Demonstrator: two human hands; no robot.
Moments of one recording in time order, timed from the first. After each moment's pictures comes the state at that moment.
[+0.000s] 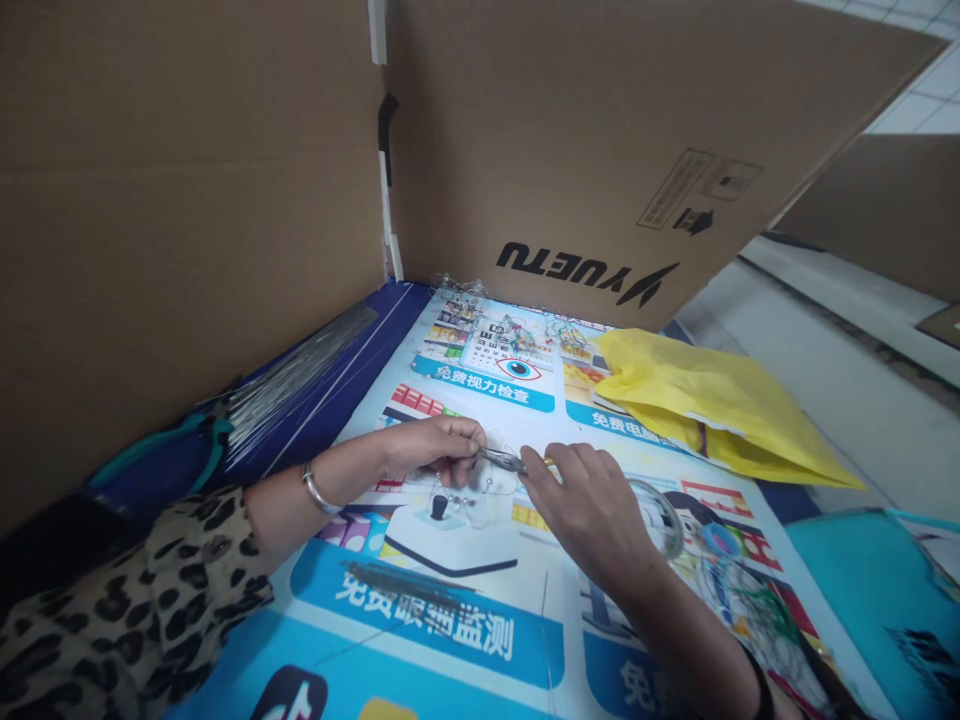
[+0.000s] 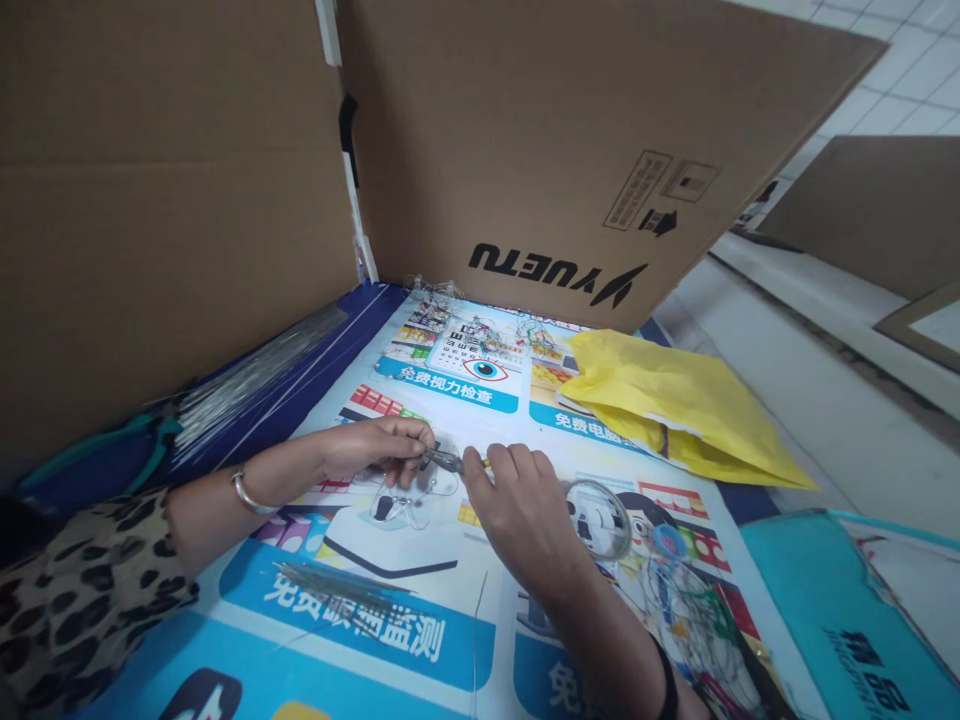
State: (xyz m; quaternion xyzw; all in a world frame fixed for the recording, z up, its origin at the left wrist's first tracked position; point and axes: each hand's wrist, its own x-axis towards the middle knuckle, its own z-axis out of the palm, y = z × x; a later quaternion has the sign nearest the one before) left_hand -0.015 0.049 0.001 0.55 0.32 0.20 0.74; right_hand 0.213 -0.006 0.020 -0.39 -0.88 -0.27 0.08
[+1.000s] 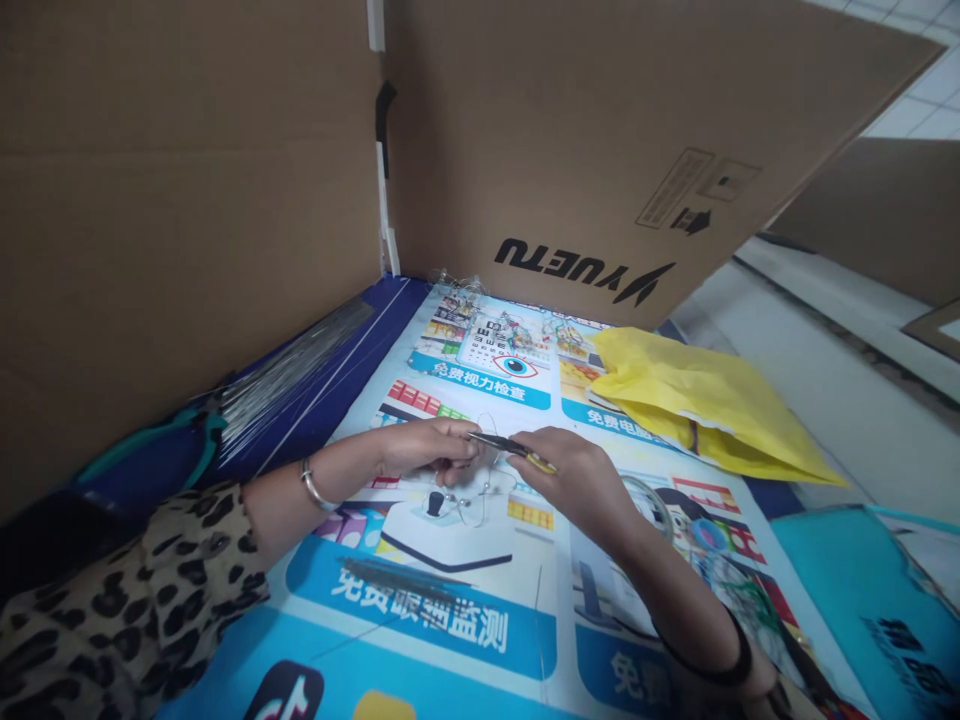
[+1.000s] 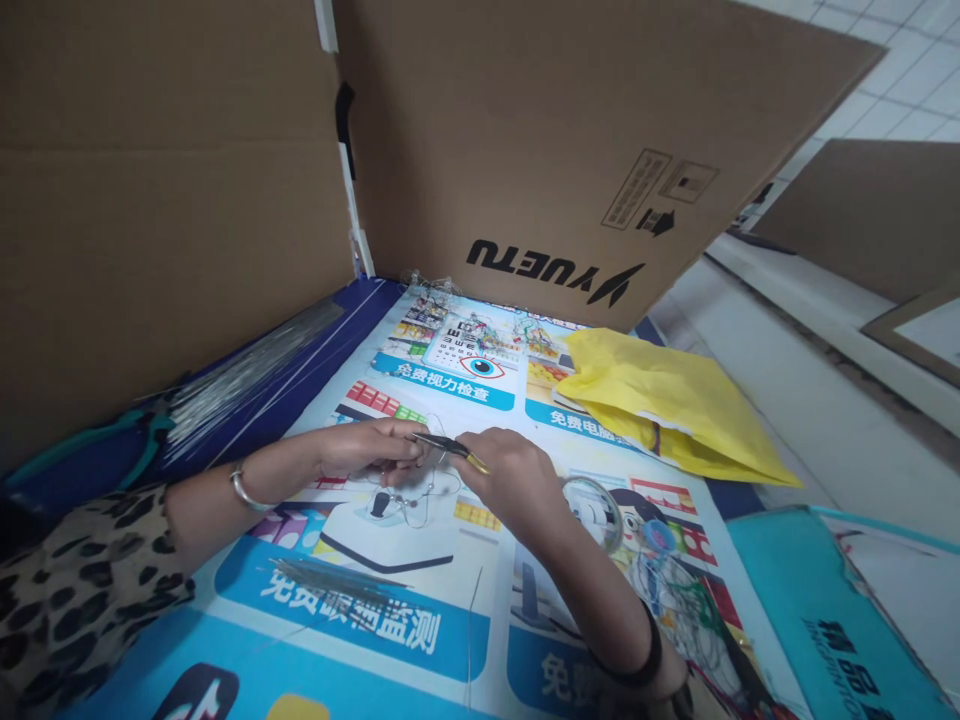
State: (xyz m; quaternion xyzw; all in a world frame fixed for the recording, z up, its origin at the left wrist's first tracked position) left_hand -0.017 0.049 -0.006 0.56 0.22 0.19 0.78; right_hand 0.208 0.019 0.029 -0.45 -0.87 0.02 0.18
